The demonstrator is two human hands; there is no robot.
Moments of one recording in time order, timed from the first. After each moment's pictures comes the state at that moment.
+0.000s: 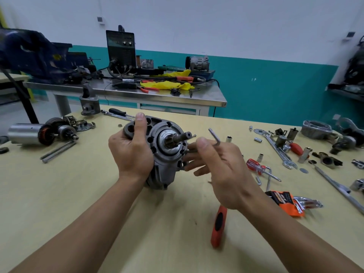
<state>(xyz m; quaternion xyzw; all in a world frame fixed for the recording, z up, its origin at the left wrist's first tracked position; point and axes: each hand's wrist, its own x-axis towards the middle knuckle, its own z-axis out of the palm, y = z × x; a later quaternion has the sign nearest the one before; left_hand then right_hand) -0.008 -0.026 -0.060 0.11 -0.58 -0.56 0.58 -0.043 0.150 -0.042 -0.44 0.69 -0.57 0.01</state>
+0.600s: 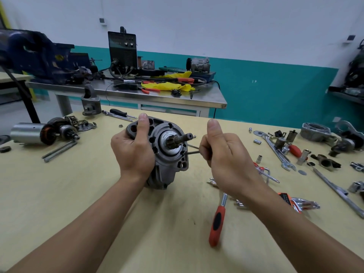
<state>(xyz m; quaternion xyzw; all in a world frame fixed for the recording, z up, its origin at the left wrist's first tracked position) -0.009 -0.024 -0.060 0.11 -0.58 -0.56 0.58 -0.038 0.146 -0.016 -0.39 0.74 -0.55 -0.04</state>
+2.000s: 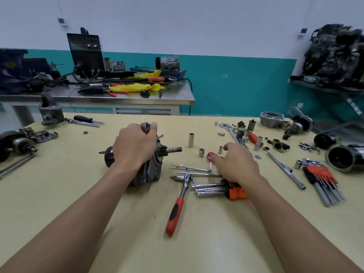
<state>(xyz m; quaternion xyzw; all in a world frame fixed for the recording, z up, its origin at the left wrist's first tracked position) -0.065 0.018 -0.045 0.26 -0.85 -0.26 0.37 -0.149 0.244 -0.075 -0.09 0.96 -0.23 -0.09</state>
